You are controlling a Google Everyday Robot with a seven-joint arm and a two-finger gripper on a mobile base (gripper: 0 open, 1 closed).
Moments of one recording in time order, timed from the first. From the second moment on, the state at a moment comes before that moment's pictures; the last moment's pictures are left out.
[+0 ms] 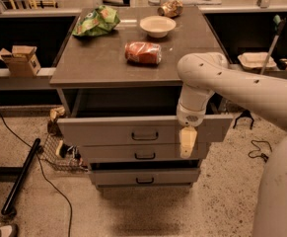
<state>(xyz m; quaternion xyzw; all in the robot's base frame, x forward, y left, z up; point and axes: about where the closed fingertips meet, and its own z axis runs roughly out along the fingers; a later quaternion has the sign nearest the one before) 0.564 -0.141 0.646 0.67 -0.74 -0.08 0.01</state>
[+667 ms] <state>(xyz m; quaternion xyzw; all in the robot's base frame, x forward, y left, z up) 0.539 -0.139 0.657 0.67 -0.73 -0.09 0.04</state>
